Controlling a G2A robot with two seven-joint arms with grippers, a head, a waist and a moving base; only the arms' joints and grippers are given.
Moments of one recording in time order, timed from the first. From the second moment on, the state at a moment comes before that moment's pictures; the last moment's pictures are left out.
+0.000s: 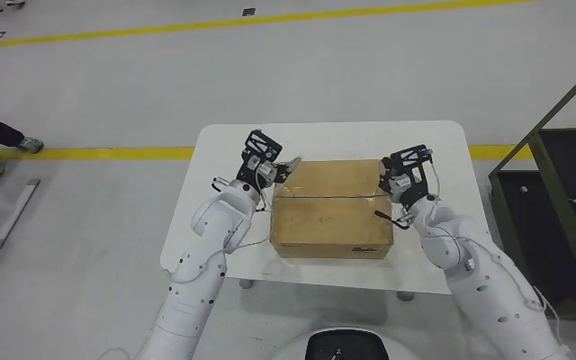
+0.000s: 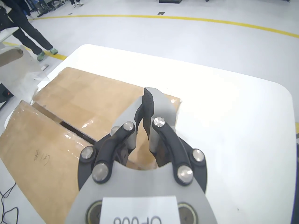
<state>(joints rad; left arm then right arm) 0.83 -1.26 -1.09 -1.46 1.52 -0.24 -0.20 -1.16 -1.28 1.32 -1.63 -1.07 -0.01 0.32</state>
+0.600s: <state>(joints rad) 0.74 -1.31 -0.90 -1.44 1.54 -0.33 -0.15 -1.26 -1.26 1.52 -1.69 -1.02 0.00 0.34</state>
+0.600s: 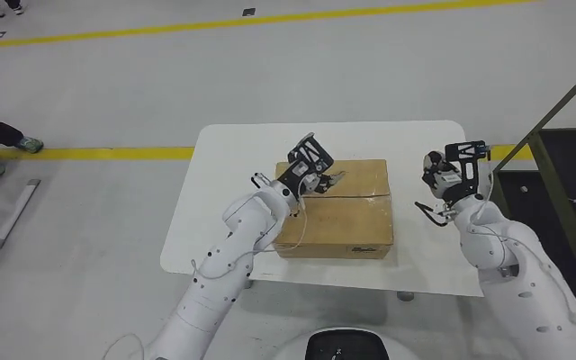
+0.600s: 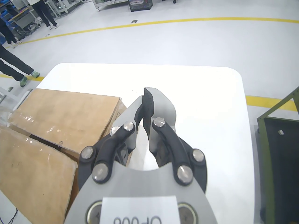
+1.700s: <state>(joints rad) 0.98 -1.26 -1.20 -1.78 1.76 -0.40 -0.41 -1.24 -1.22 1.65 -1.73 -0.30 -0.25 0.89</state>
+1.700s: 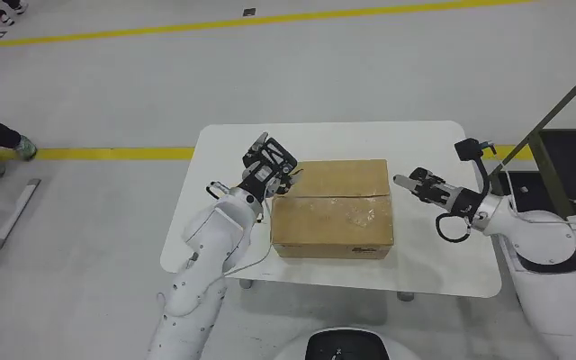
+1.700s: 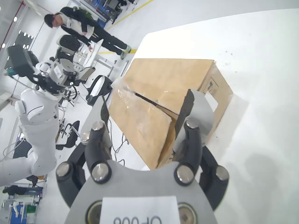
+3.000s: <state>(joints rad) 1.13 -1.24 -1.33 -1.87 1.80 -0.33 -0.43 -1.14 -1.18 1.50 -1.61 -0.11 -0.09 1.12</state>
